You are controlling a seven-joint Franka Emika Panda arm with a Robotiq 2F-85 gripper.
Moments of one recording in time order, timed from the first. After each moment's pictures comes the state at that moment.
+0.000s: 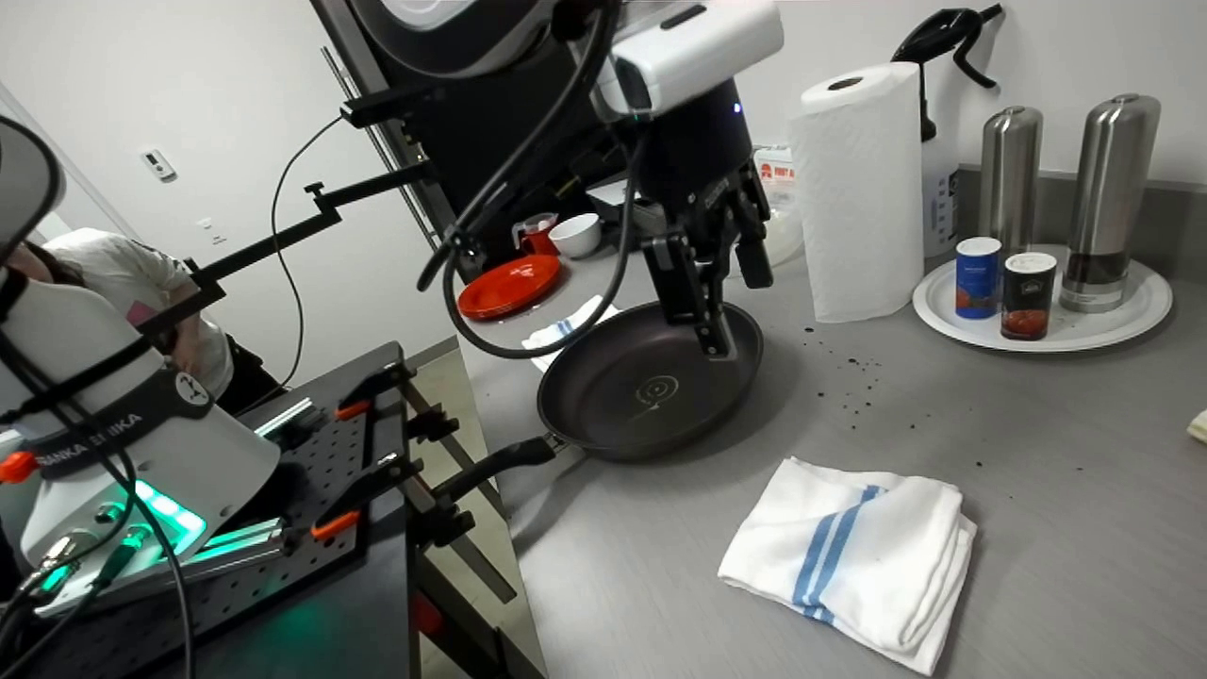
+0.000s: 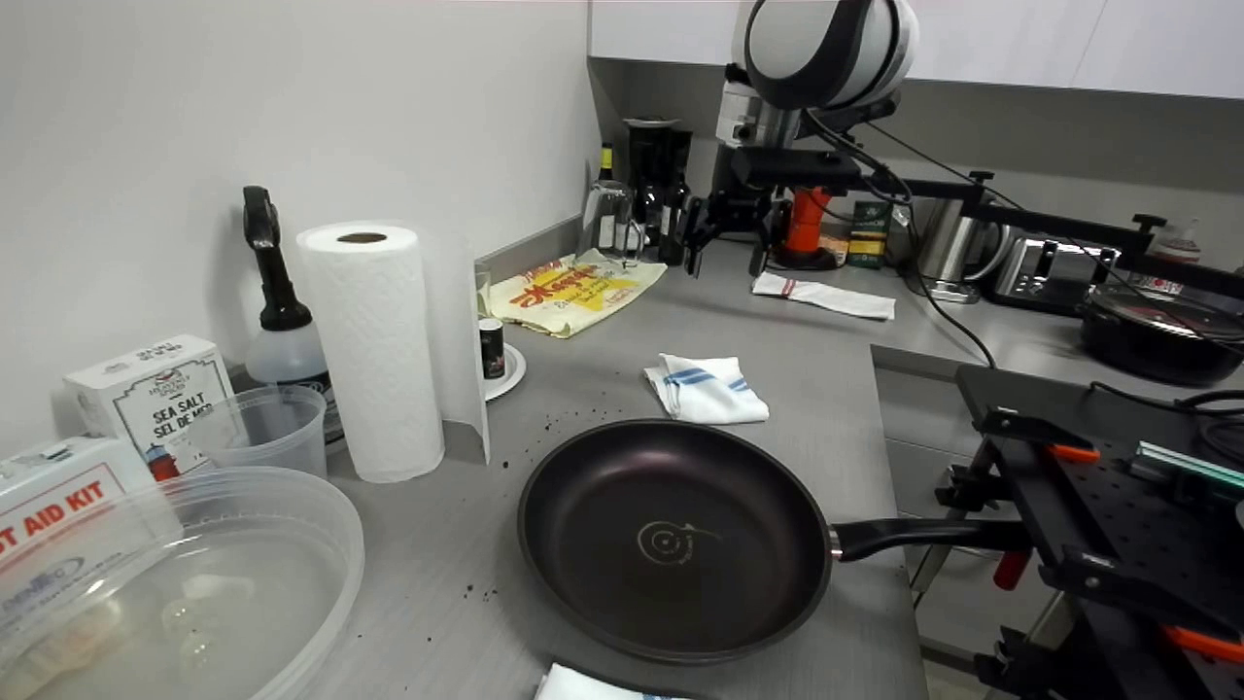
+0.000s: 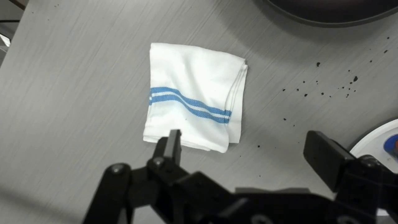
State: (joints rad) arm -0.25 0.38 -0.20 -2.24 0.06 2.71 0.44
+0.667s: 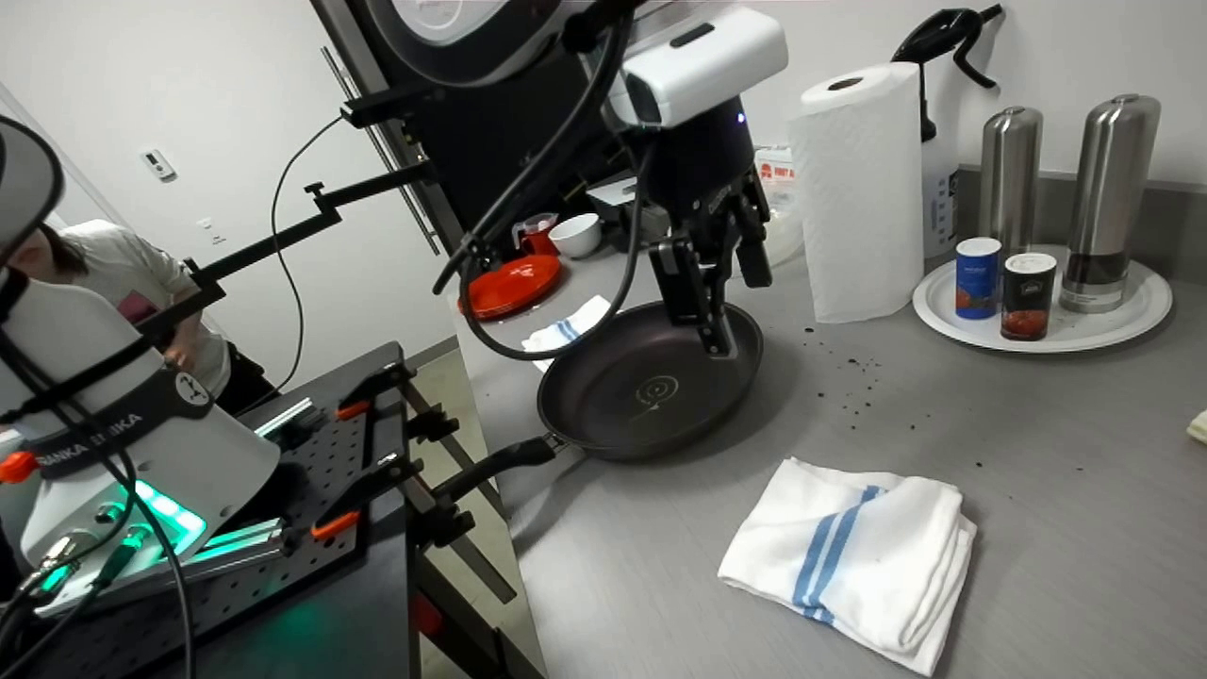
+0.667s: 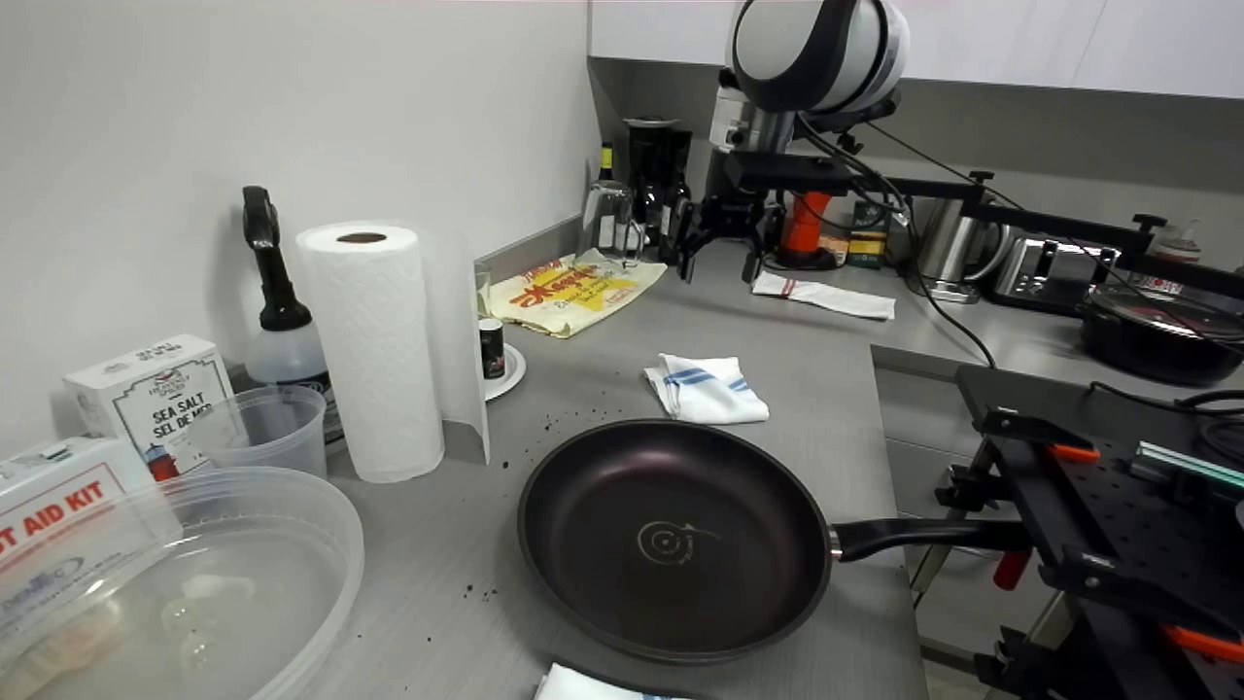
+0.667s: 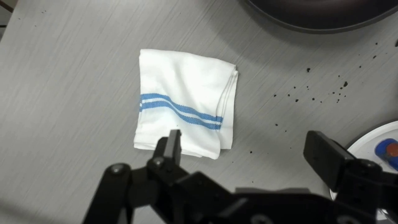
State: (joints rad) arm -0.24 0.39 -0.19 -2.22 0.12 2.70 0.41
